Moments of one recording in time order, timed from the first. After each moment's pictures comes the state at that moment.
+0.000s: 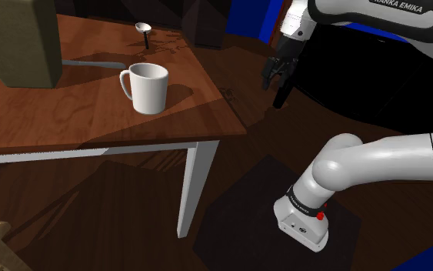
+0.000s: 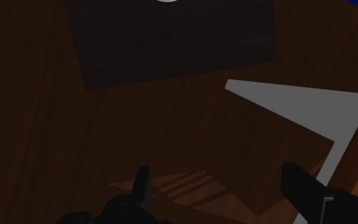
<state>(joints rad) -0.01 -0.81 -0.02 -2.38 -0.01 1.56 0.12</state>
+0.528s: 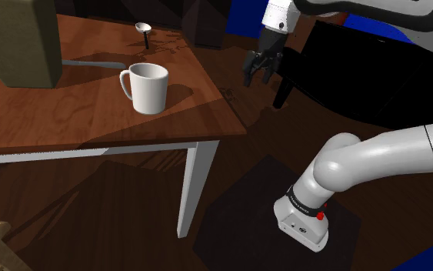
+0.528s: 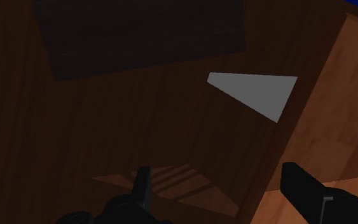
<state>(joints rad) 0.03 -0.71 0.10 -2.29 0.07 1.59 0.25</state>
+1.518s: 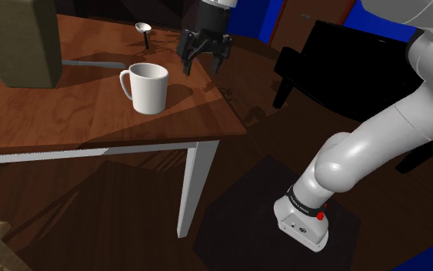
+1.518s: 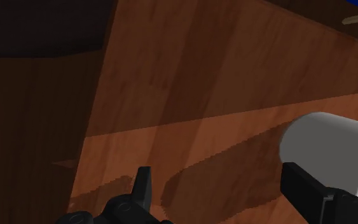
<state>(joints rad) 0.07 -0.32 0.37 -1.90 0.12 1.64 0.58</state>
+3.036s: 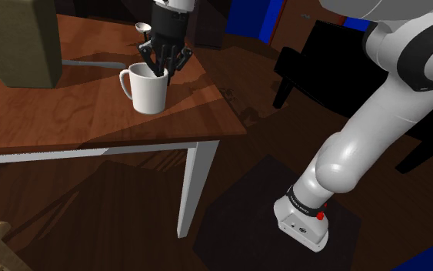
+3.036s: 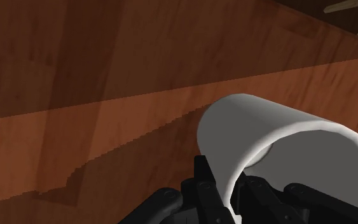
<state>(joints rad) 0.11 -0.07 0.50 -1.71 0.03 1.72 0.78</state>
